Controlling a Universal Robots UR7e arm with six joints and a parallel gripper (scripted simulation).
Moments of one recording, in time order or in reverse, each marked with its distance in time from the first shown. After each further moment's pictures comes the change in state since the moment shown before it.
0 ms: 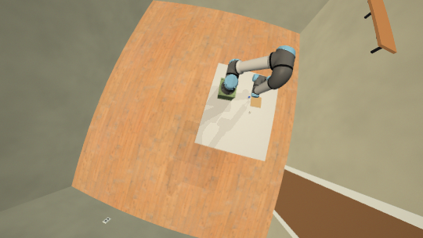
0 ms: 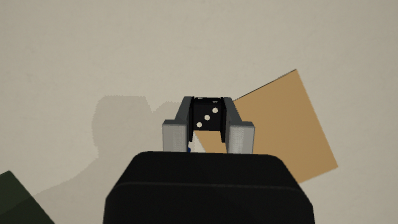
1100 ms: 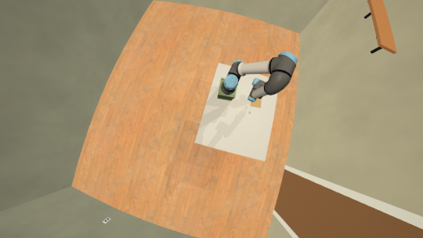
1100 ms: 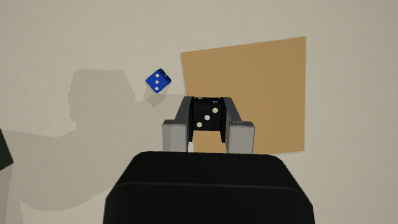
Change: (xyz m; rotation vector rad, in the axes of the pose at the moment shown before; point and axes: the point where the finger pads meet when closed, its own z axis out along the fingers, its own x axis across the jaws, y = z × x) arm 0.024 0.069 -0.003 -0.016 -0.004 -0.376
